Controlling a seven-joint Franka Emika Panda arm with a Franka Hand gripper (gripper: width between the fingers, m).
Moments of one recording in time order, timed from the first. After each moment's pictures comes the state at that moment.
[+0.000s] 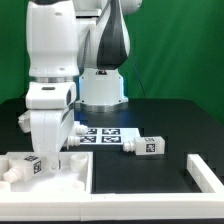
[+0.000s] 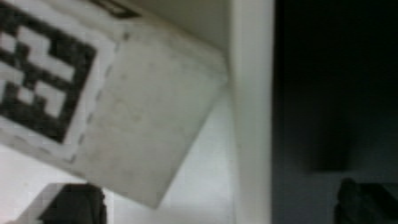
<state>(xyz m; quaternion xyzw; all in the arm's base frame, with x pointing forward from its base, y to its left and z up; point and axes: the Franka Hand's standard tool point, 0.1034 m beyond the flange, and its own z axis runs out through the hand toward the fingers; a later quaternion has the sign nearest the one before) 0.505 -0.110 0.011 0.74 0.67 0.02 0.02</state>
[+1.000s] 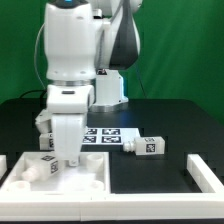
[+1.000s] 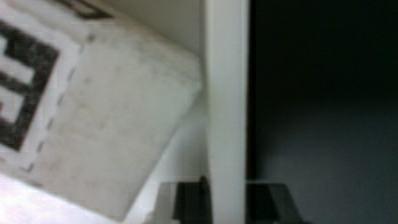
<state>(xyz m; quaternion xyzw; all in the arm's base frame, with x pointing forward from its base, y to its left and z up) 0.501 -0.055 0.007 0.72 0.69 -0.01 0.00</state>
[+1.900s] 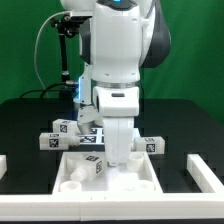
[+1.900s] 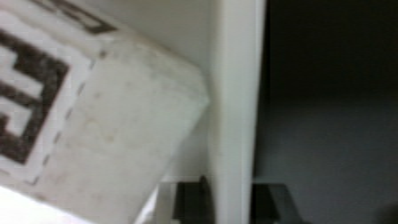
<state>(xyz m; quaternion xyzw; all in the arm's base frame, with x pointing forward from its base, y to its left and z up) 0.504 0.011 0.008 0.71 0.70 -0.01 -0.01</state>
